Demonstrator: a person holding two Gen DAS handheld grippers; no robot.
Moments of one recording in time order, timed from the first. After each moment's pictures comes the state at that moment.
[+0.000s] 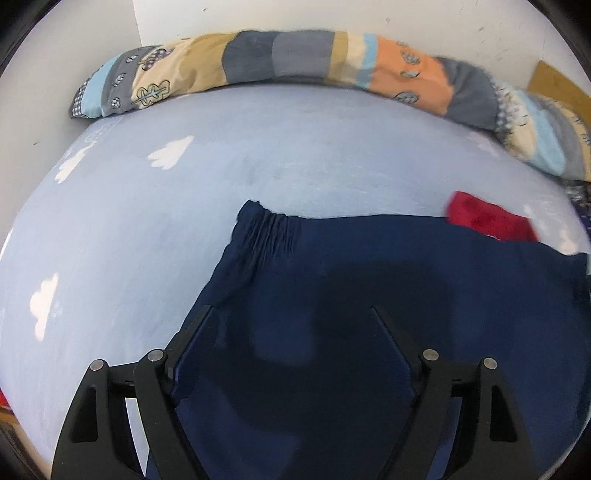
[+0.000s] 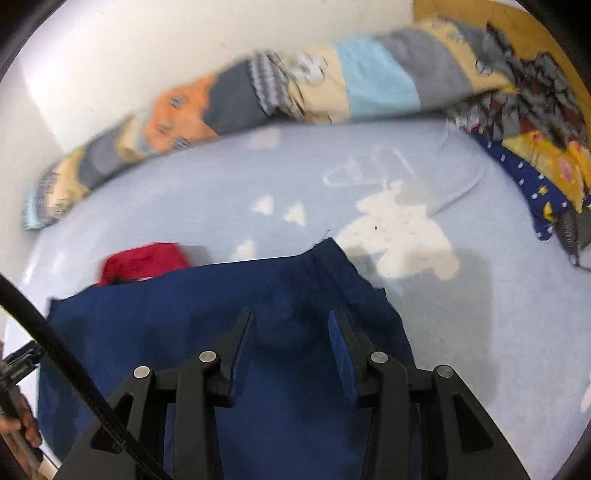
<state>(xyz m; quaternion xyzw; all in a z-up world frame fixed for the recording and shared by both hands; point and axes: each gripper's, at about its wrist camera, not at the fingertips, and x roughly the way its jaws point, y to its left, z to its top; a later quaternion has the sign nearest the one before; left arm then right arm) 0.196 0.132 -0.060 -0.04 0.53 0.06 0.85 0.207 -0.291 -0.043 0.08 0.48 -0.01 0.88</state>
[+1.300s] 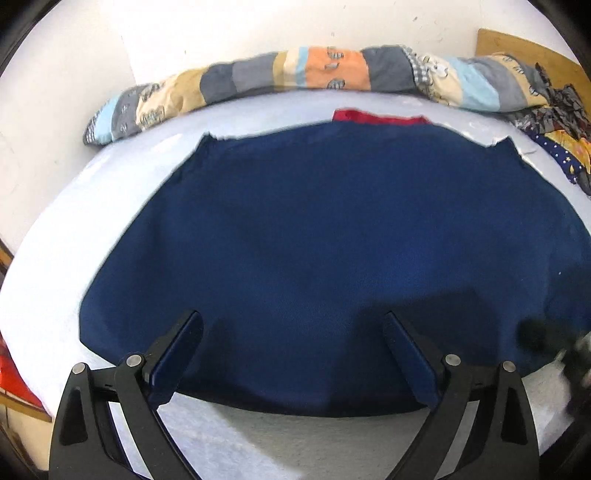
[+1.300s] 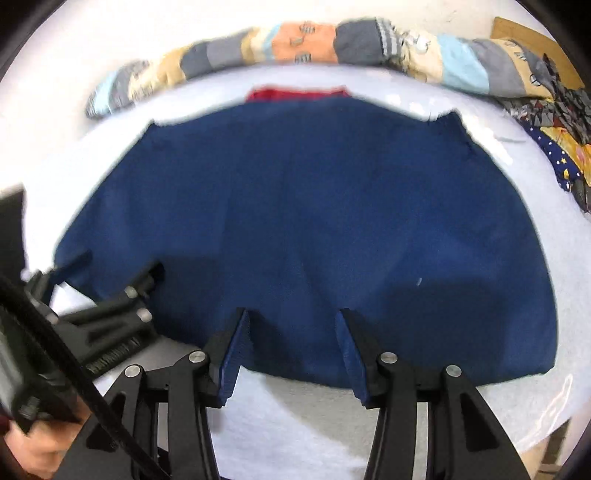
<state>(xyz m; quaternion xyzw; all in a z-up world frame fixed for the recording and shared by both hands) -0.008 0.028 -0.039 0.03 0.45 0.05 0.89 -0.024 -0.154 -0.062 -0.01 0.49 0.10 0.87</state>
